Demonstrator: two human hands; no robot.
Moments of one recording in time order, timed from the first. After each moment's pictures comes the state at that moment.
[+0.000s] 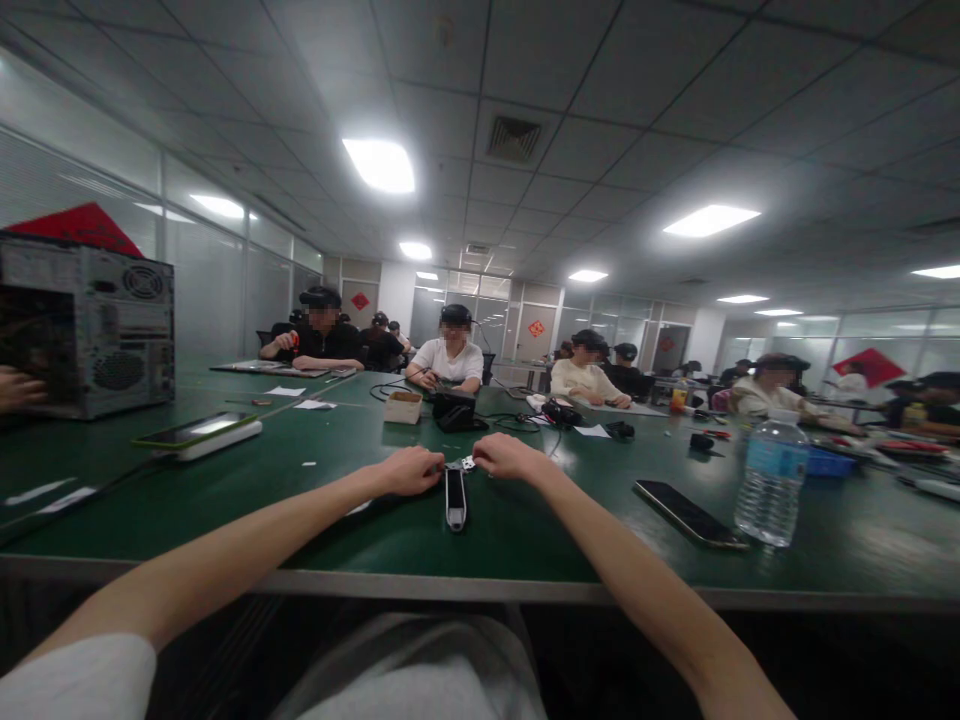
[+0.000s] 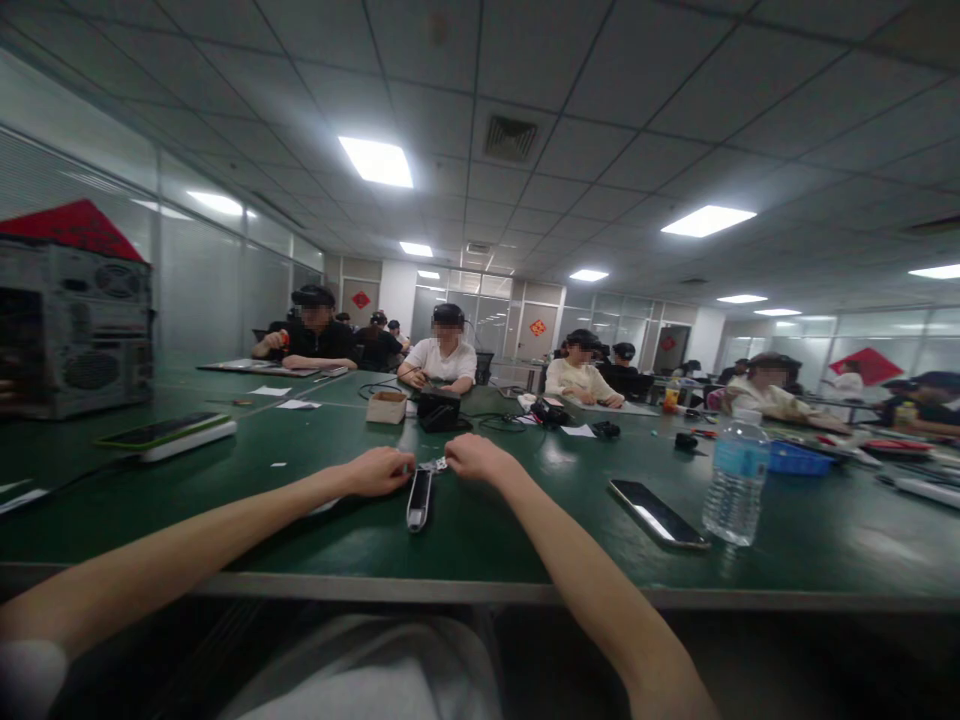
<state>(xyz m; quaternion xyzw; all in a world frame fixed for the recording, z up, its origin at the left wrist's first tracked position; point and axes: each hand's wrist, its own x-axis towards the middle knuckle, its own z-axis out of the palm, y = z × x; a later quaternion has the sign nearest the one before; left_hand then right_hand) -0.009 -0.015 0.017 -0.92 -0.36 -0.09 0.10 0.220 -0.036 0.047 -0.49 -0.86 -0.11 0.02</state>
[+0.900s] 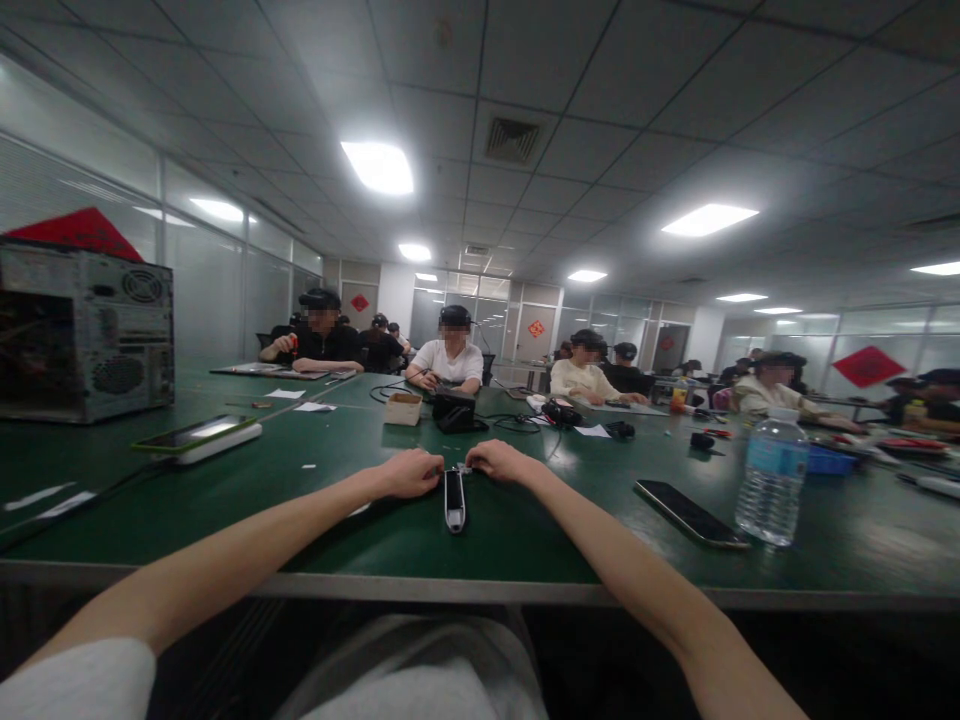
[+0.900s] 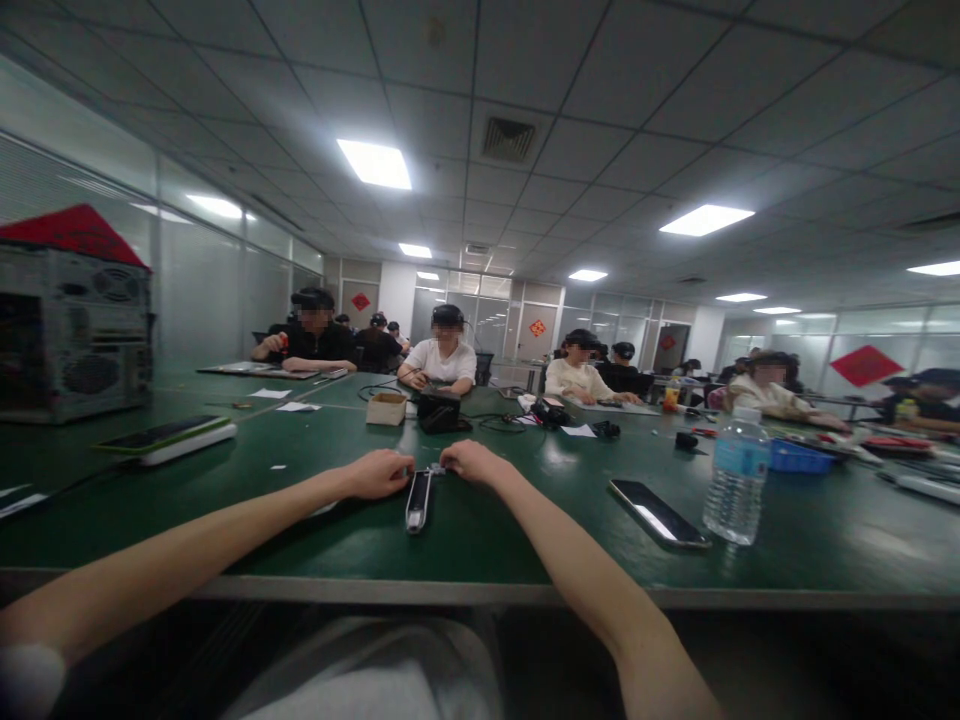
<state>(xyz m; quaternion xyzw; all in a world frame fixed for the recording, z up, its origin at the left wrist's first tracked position) -0.010 -0.014 0.016 -0.92 -0.36 -0.08 0.10 0.227 0.002 0.017 -0.45 -0.89 -0.06 0.07</state>
